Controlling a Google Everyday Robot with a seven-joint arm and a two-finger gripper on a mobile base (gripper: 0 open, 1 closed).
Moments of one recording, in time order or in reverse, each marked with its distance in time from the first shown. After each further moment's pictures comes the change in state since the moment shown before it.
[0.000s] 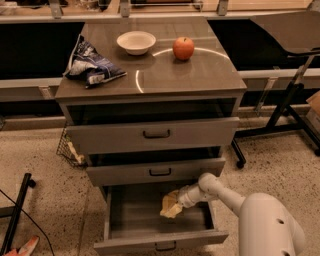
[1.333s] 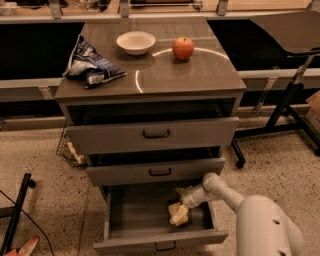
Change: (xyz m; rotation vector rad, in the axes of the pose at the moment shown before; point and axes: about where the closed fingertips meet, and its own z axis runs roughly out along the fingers) arm 0.018 -0.005 -0.004 -0.032 0.006 -0.002
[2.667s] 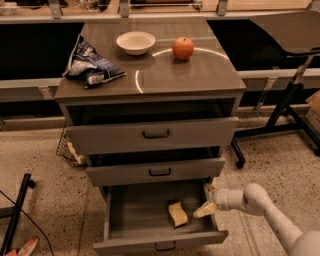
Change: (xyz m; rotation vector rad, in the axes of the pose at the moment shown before) arm 0.027 -0.005 -0.146 0.219 -0.279 0.182
